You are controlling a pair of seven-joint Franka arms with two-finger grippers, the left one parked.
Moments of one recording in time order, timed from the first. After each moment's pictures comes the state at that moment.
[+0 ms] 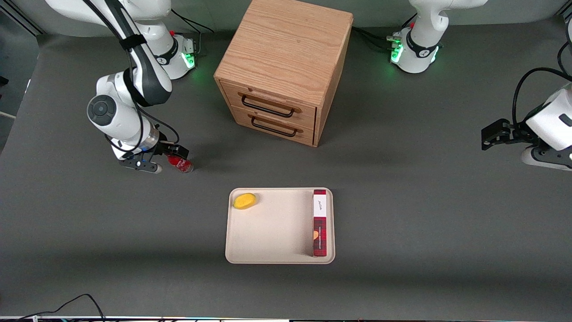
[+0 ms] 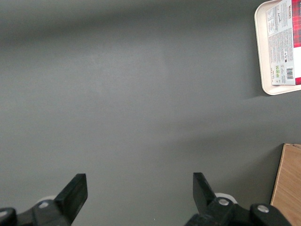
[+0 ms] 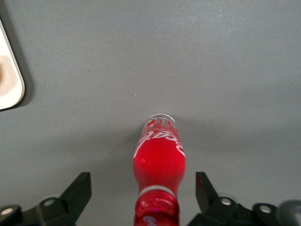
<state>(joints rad) -0.04 0.09 0.26 -2.33 0.03 2.36 0.43</state>
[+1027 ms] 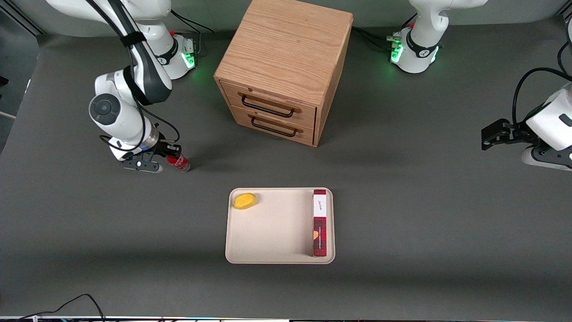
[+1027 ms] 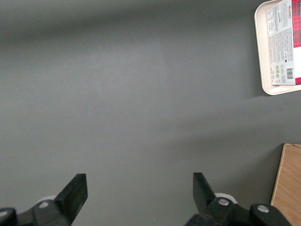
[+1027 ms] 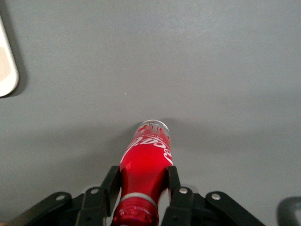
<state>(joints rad) -0.04 0.04 0.26 -2.21 -0.05 2.13 0.41</state>
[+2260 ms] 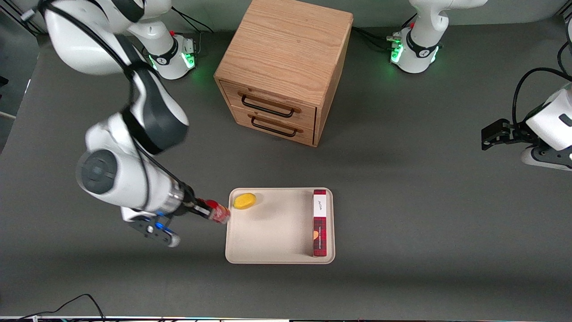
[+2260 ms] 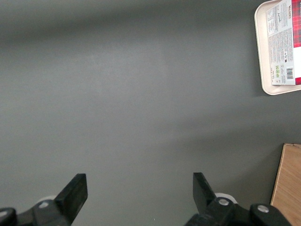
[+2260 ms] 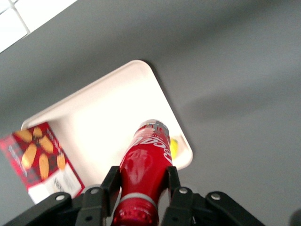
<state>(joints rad) 0.19 0.79 0.31 -0.99 -0.10 1.81 0.94</state>
